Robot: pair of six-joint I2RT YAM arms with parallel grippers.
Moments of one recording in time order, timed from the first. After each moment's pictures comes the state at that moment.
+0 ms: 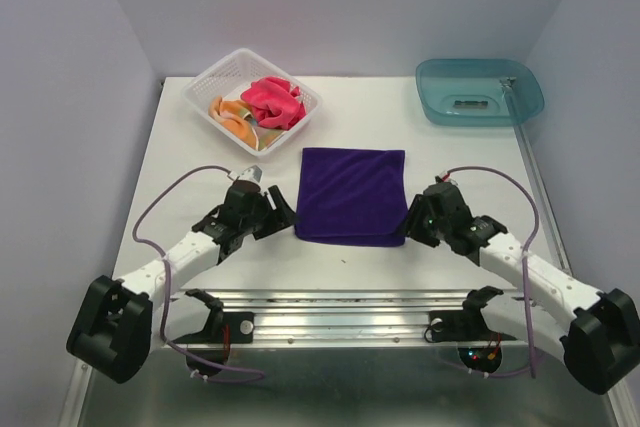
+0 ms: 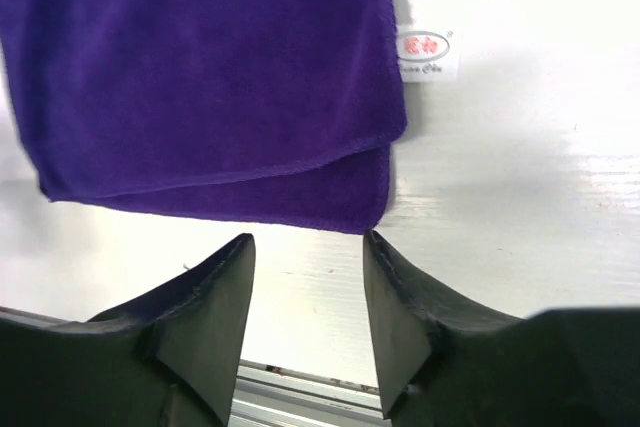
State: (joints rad) left arm -0.48 1.11 0.46 -0.11 0.11 -0.81; right arm 0.53 1.02 0.54 -0.42 0.08 0.84
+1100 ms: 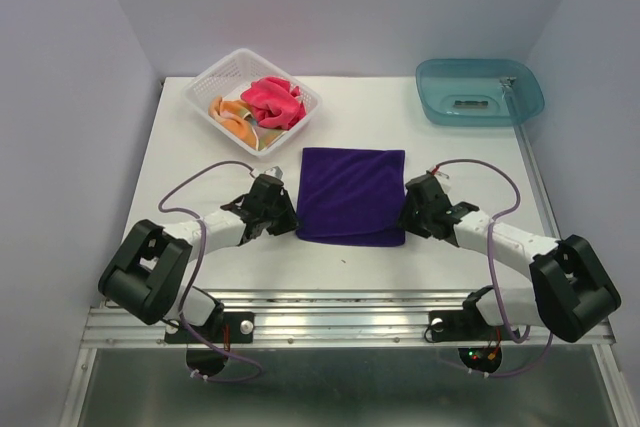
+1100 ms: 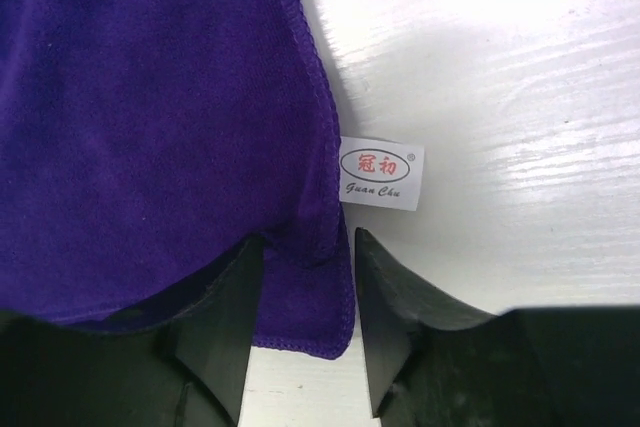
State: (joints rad) left arm -0.55 1.41 0.56 -0.03 0.08 -0.79; right arm 0.53 1.29 0.59 -0.27 0.23 0.84
